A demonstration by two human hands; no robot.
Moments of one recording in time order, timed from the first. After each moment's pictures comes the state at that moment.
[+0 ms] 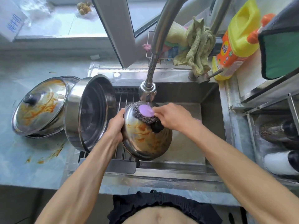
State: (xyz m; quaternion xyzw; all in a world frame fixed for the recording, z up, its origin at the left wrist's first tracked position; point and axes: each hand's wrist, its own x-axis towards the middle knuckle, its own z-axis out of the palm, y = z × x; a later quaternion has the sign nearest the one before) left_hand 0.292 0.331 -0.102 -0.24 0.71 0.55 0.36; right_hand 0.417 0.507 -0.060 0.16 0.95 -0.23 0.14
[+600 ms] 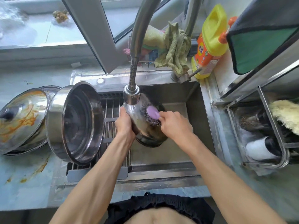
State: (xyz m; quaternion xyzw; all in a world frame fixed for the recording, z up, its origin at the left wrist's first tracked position) left_hand 0.329 0.396 -0.110 -0.29 0.63 0.64 0.33; right_hand 0.465 0.488 -0.055 0.36 0.90 -0.24 0.08
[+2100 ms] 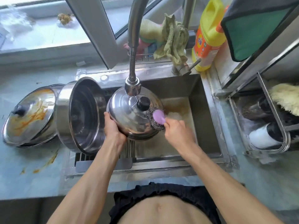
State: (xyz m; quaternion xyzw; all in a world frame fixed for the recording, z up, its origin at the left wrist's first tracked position) left_hand 0.325 0.334 -0.113 -0.32 0.54 0.71 0.32; right_hand 0.511 0.455 -0.081 0.40 0.87 -0.29 0.01
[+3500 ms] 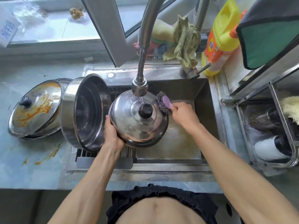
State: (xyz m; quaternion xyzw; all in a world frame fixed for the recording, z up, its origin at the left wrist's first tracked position) left_hand 0.338 0.315 -0.095 -0.30 0.55 0.71 0.33; right_hand 0.462 0.527 -0.102 0.41 0.84 -0.34 0.05
